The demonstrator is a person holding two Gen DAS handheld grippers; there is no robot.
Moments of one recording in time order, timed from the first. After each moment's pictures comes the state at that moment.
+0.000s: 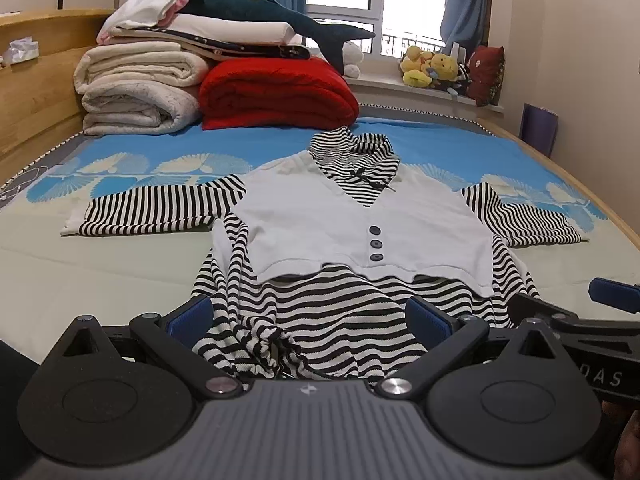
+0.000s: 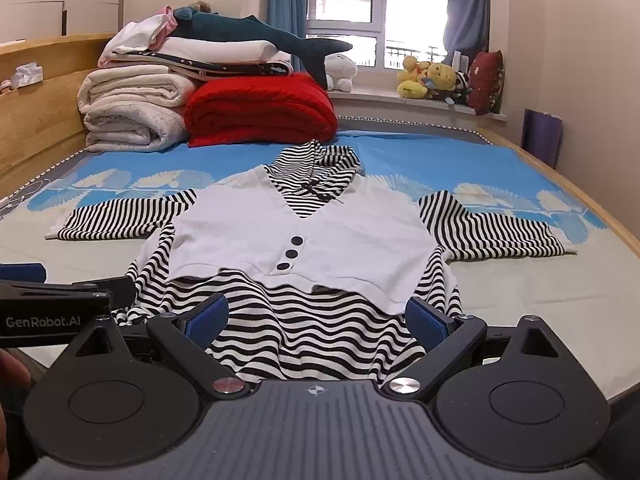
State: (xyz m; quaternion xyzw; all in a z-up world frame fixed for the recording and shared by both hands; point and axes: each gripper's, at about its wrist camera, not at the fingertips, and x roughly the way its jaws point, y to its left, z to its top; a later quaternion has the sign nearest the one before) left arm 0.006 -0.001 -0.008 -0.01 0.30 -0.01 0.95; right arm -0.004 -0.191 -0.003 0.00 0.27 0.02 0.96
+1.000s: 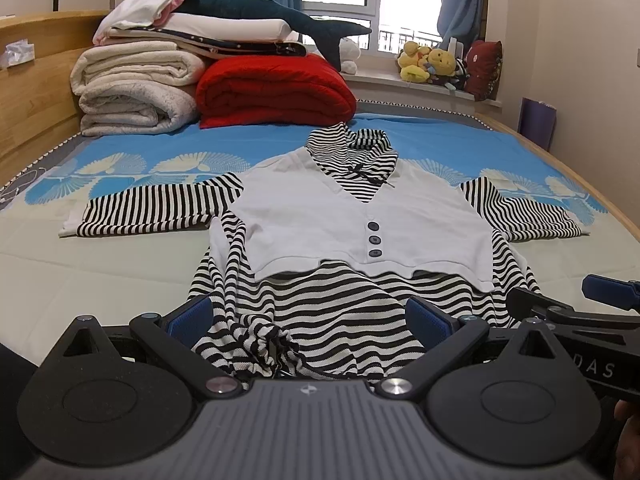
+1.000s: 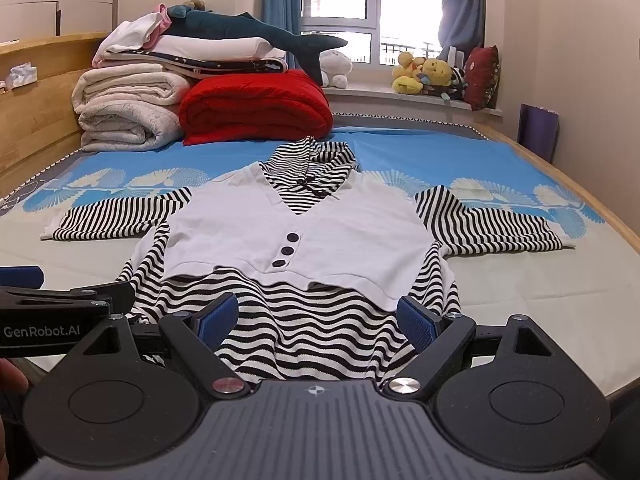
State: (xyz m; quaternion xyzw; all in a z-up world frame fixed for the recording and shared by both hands) left arm 0.009 -0.003 -0.008 0.00 0.30 -0.01 0.95; right arm -0.001 -0.190 -0.010 0.00 0.27 0.01 0.96
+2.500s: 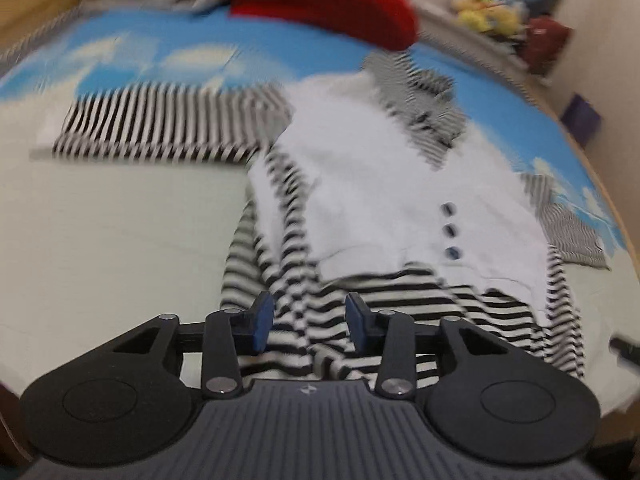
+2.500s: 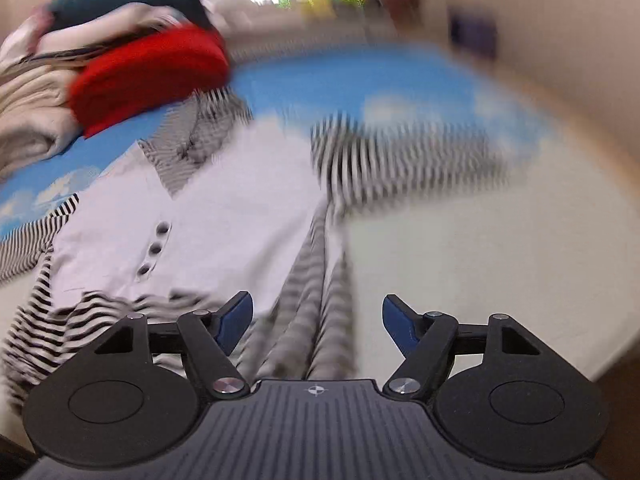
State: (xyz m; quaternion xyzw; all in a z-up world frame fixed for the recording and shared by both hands) left arm 0.167 0.120 -0.045 -0.11 0.47 0.00 0.87; right arm 0.108 -0.336 -0.044 0.14 0.40 -0.07 0.91
